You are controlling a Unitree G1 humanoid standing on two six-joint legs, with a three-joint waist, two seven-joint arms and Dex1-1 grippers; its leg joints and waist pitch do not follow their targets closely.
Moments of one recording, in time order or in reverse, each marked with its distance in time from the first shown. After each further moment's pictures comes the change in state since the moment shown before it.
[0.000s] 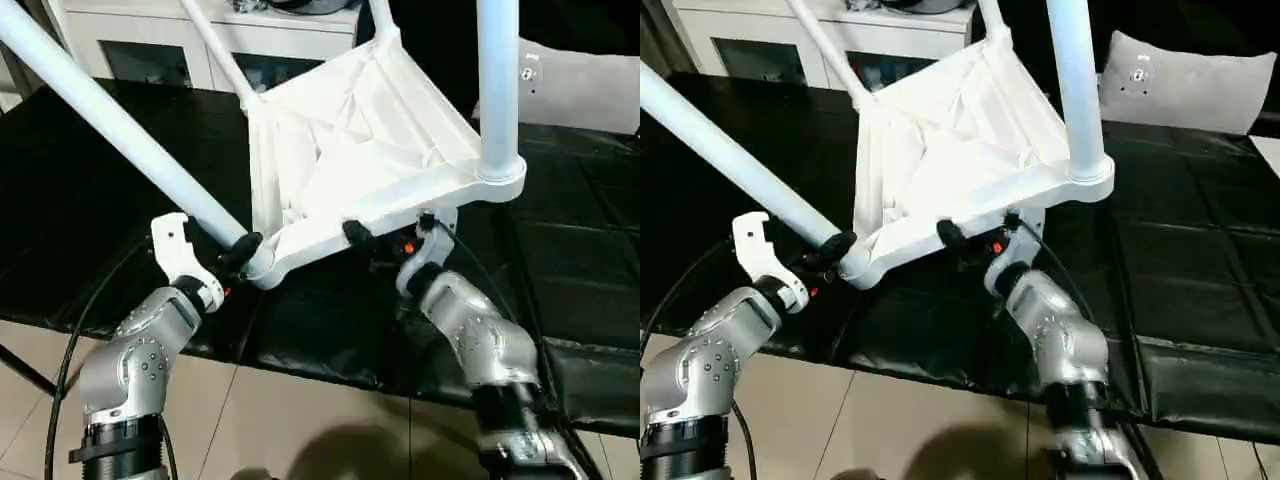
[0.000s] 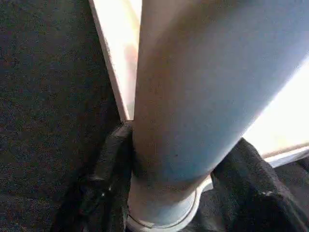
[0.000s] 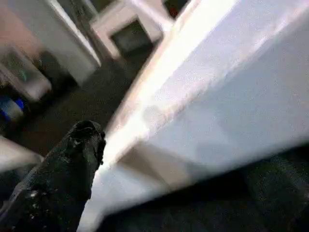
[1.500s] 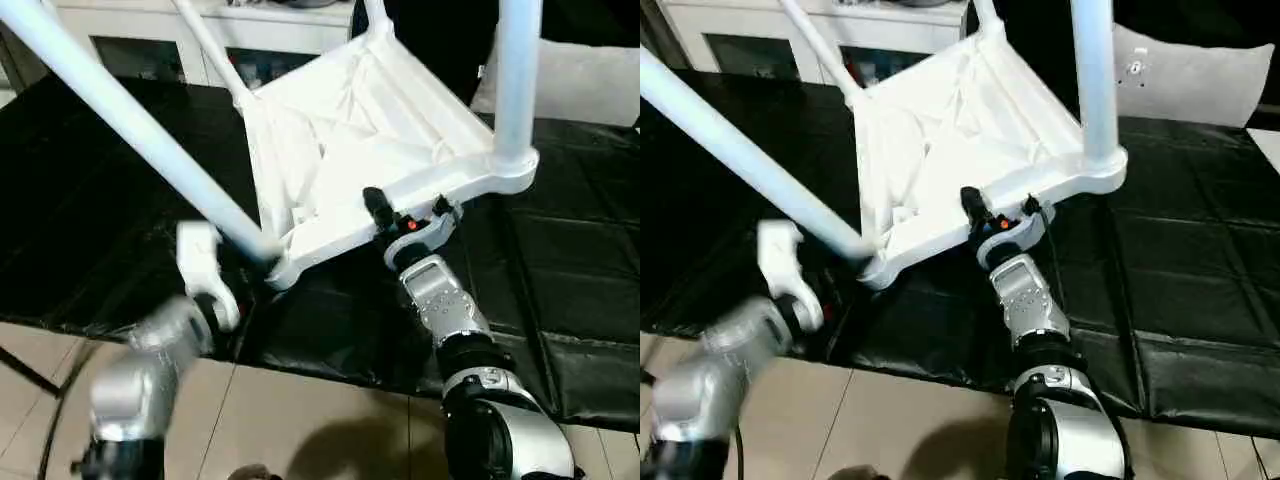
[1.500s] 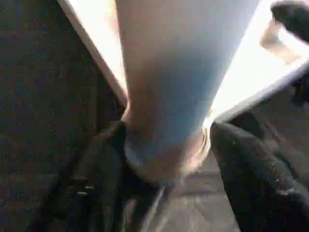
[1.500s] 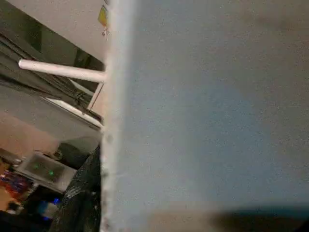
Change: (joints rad) left arm 0.099 0.077 -0.186 -0.021 0.113 -0.124 -0.089; right arm -0.245 0.061 -0.243 0.464 0.137 -0.282 0.001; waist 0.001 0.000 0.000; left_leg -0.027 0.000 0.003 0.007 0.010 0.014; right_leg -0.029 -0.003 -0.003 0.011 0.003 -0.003
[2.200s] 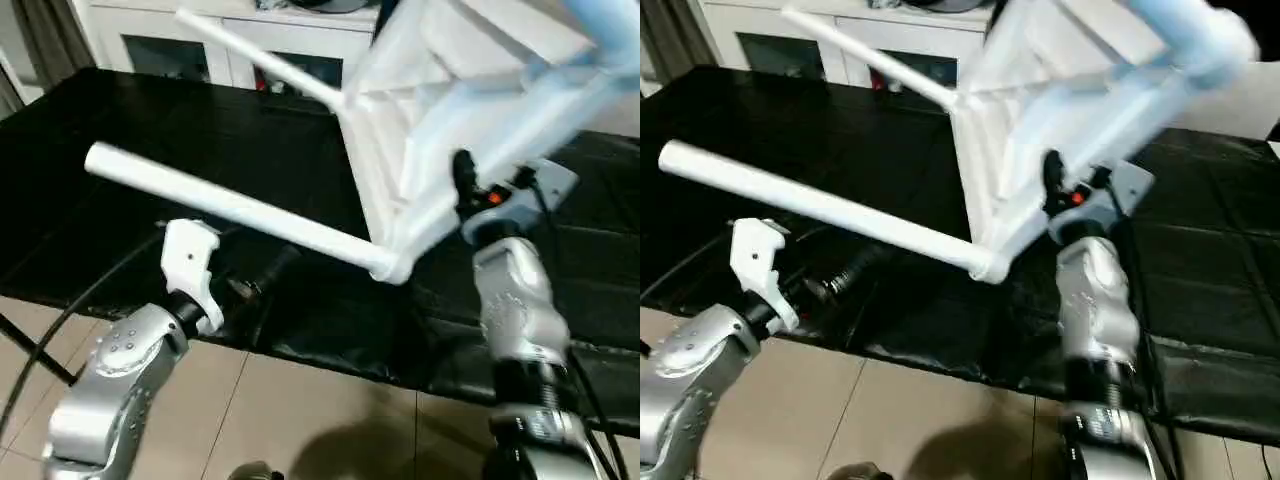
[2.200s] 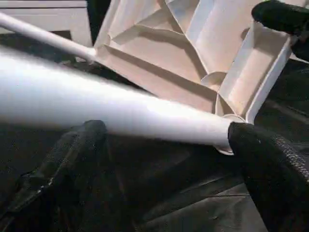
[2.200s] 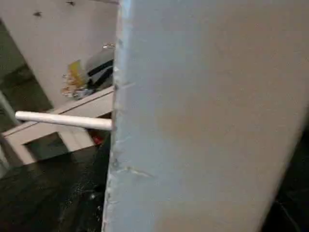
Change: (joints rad) left arm 0.100 0.164 -0.074 -0.337 0.053 -0.120 -0.115; right arm 0.249 -0.118 0.107 -0.642 -0.263 0.004 -0.311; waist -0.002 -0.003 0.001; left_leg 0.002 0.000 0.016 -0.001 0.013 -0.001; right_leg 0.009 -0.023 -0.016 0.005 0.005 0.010
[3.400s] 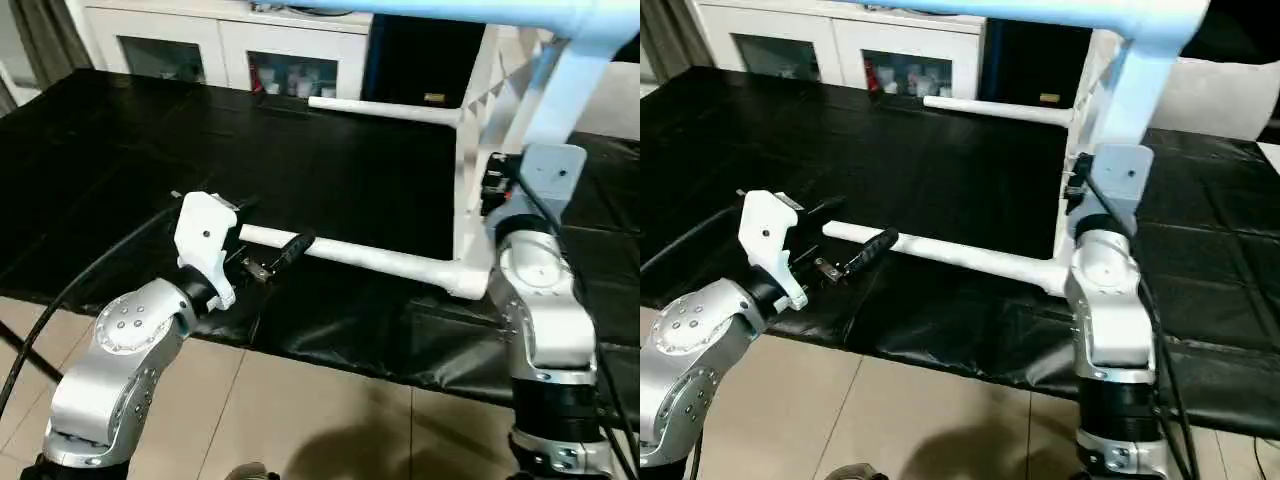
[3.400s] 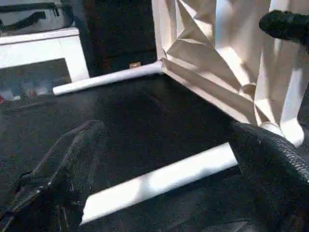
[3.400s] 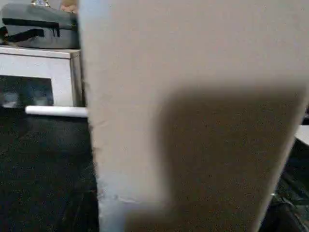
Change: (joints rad) left arm -0.104 0.026 -0.039 -0.041 0.044 0.058 0.043; right arm 0.029 -0.054 0.184 -0.260 -0.357 0.300 -0.276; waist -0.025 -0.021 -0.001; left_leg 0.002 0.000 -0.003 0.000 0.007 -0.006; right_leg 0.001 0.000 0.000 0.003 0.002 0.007
